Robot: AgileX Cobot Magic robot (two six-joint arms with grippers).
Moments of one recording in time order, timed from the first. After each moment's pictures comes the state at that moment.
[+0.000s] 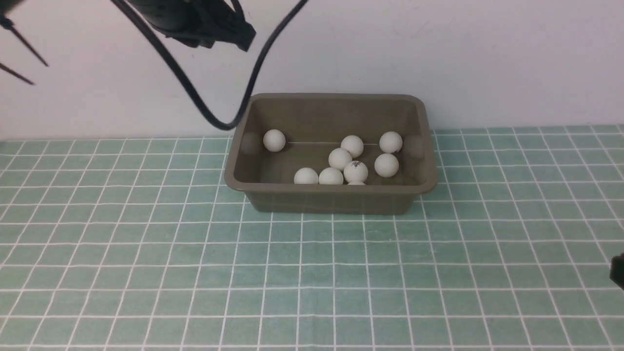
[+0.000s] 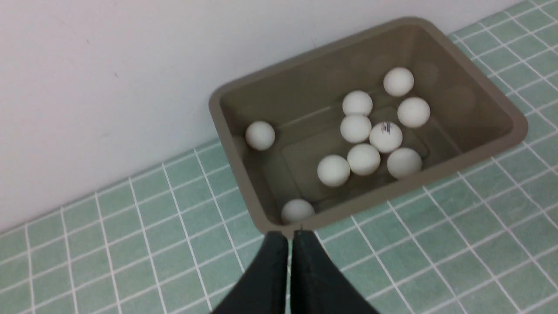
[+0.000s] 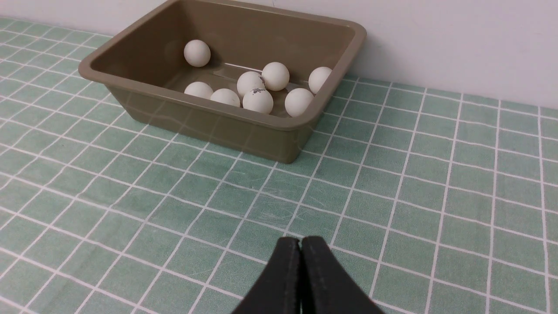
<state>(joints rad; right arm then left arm) 0.48 0.45 -0.44 -0.24 0.57 0.30 -0.39 1.15 -1.21 0.03 0.71 0.05</state>
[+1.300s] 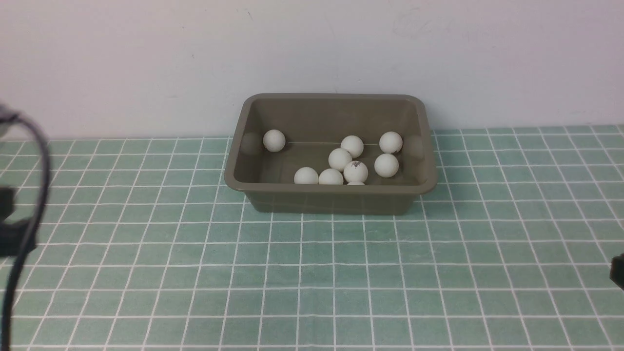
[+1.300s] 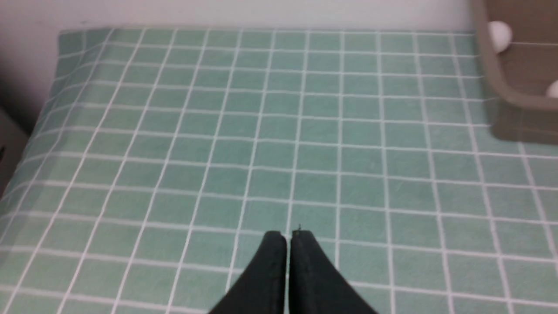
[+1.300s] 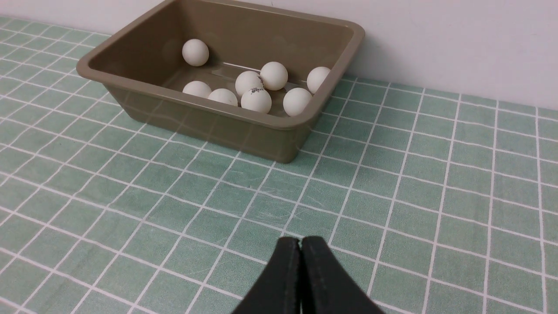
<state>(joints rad) 0.48 0.45 -0.44 -0.25 0.57 0.30 0.04 0.50 -0.53 0.12 0.65 -0.16</state>
